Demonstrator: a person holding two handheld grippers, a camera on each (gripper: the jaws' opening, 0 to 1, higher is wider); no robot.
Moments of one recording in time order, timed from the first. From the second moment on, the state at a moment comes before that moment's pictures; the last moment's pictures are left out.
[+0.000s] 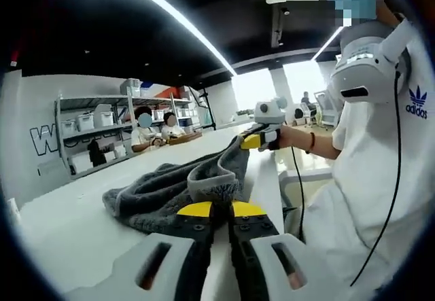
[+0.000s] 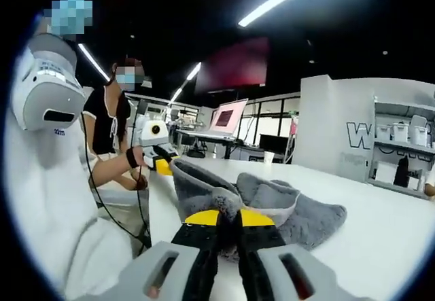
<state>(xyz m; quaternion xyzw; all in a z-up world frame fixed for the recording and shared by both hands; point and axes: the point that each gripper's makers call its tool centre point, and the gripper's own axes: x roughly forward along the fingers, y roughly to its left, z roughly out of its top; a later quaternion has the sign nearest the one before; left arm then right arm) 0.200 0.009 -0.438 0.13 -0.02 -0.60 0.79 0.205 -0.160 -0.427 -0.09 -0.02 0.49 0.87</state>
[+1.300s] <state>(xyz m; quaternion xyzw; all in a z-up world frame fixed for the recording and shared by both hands) 0.155 0.005 -0.433 0.16 -0.05 -0.67 0.72 0.155 -0.160 -0.448 -0.16 0.01 0.59 0.79</state>
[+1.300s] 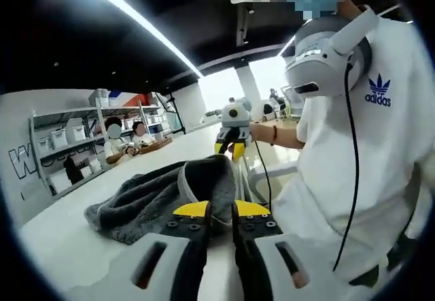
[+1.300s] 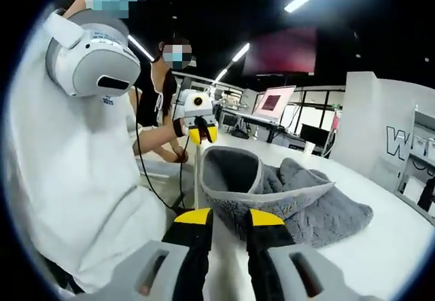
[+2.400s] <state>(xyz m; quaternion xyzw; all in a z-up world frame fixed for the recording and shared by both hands) 0.162 0.004 -0.460 0.19 0.01 -0.67 0.72 0.165 -0.162 -0.434 -0.14 -0.02 0.56 0.81</state>
